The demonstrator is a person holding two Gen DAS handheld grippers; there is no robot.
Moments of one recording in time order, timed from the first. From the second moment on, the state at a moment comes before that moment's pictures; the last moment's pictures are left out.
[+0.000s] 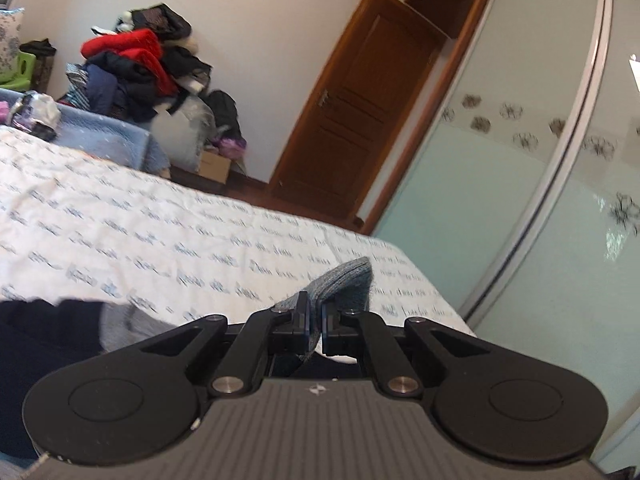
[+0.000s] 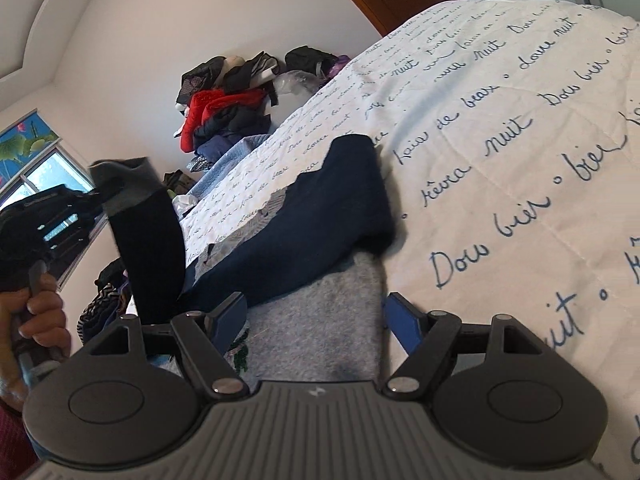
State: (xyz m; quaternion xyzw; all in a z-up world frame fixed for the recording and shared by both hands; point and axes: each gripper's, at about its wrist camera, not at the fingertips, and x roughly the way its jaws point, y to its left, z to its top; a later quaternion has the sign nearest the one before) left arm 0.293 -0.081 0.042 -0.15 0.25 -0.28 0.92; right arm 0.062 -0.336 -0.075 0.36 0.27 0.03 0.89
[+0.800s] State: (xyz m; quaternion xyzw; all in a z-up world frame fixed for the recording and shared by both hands) left arm 0.257 -0.188 -0.044 -0.02 0.34 -0.37 0.86; right arm 0.042 -0.366 -0.080 0.38 0.26 -0.02 0.89
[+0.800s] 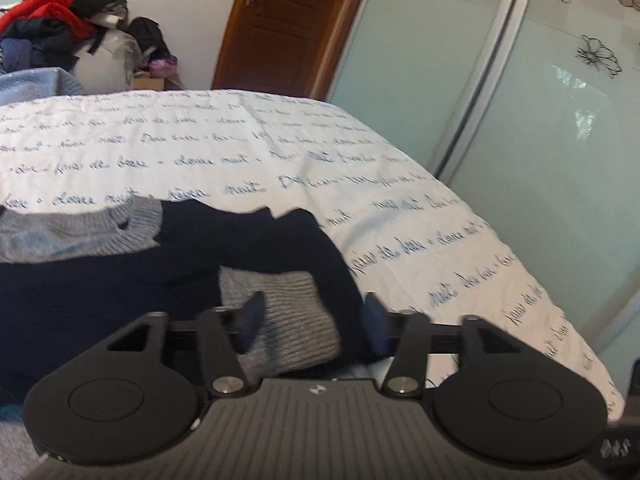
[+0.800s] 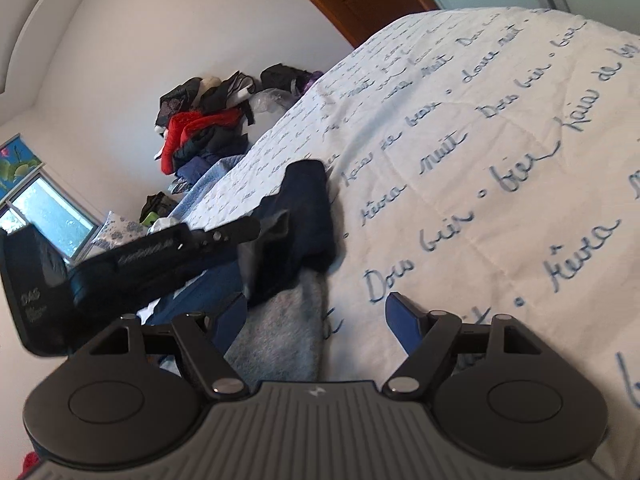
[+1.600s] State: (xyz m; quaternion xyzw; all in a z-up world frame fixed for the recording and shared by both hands) left arm 0.309 0.073 -0.045 -0.04 0.38 -0.08 0.92; right arm 0.172 -0.303 -0.063 0.31 0.27 0.06 0.91
